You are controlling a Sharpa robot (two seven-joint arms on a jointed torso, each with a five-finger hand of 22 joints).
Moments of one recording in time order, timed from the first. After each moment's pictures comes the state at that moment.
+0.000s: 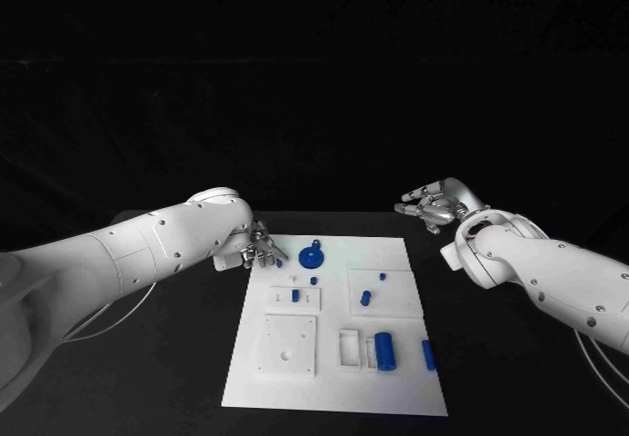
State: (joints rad) left arm 1.46 -0.43 -0.17 0.88 -0.95 0.22 -0.52; left_hand 1.17 0.06 0.00 0.07 0.21 1.07 0.05 0.25 0.11 1.47 -0.04 0.57 0.18 1.37 -0.12 1.22 0.56 0.03 1.26 -0.13 0.43 1.31; right arm 1.16 -0.72 0.24 1.22 -1.05 -0.49 -0.11; right_hand 1.26 -0.12 0.06 0.00 0.47 1.07 0.10 0.07 0.06 1.11 0.00 1.01 0.85 1.41 -0.07 0.97 0.92 0.08 1.47 -0.09 0.70 1.31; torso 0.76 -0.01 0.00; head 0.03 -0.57
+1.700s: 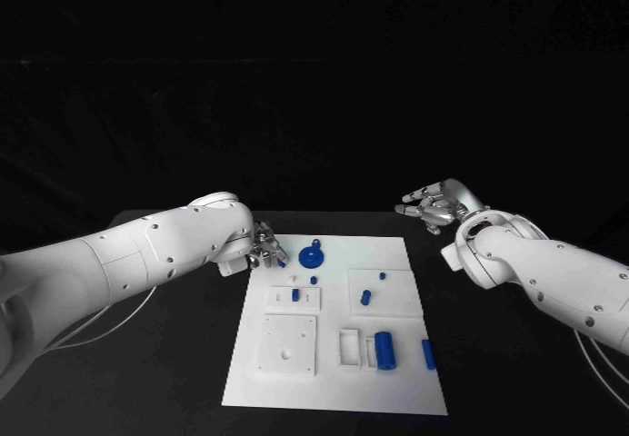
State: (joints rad) left arm 1.45 -0.47 -0.17 0.99 -0.91 0.12 -0.52; left_hand 1.22 0.10 0.08 -0.10 0.52 1.13 0.06 0.30 0.12 1.47 -0.06 0.68 0.07 1.42 -0.11 1.30 0.72 0.06 1.25 -0.10 0.51 1.31; right arm 1.16 -0.72 0.24 1.21 -1.05 -0.49 -0.11; right_hand 1.26 -0.12 0.07 -0.01 0.47 1.07 0.10 0.07 0.06 1.11 0.00 1.01 0.85 1.41 -0.07 0.97 0.92 0.08 1.47 -0.09 0.70 1.31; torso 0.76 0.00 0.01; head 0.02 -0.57
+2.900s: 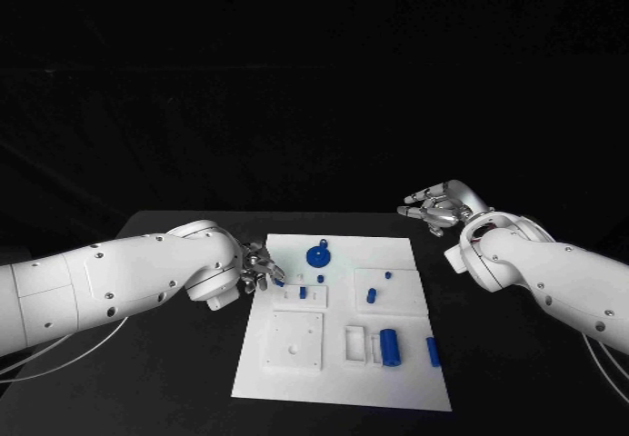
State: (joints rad) left arm 1.45 -0.71 -0.24 1.42 -0.85 -0.13 -0.56; left_hand 1.18 0.07 0.14 -0.17 0.55 1.15 0.09 0.25 0.21 1.47 -0.06 0.71 0.06 1.43 -0.11 1.34 0.76 0.12 1.24 -0.04 0.57 1.31; right arm 1.13 -0.75 0.24 1.26 -1.05 -0.49 -0.11; right_hand 1.26 -0.12 0.07 -0.01 0.49 1.07 0.10 0.07 0.06 1.11 0.00 1.01 0.85 1.41 -0.07 0.97 0.92 0.08 1.47 -0.09 0.70 1.31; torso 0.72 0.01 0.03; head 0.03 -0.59
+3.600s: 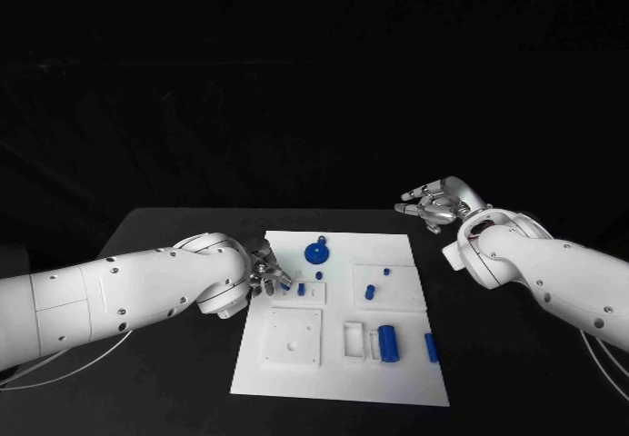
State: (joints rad) left arm 1.41 -0.68 -0.24 1.42 -0.93 -0.20 -0.56; left_hand 1.18 0.07 0.14 -0.17 0.55 1.15 0.09 0.24 0.22 1.47 -0.06 0.71 0.06 1.43 -0.11 1.34 0.76 0.12 1.23 -0.03 0.57 1.31; right arm 1.13 -0.76 0.24 1.27 -1.05 -0.49 -0.11; right_hand 1.26 -0.12 0.07 -0.01 0.49 1.07 0.10 0.07 0.06 1.11 0.00 1.01 0.85 1.41 -0.07 0.97 0.92 0.08 1.47 -0.09 0.70 1.31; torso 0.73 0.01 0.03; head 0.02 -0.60
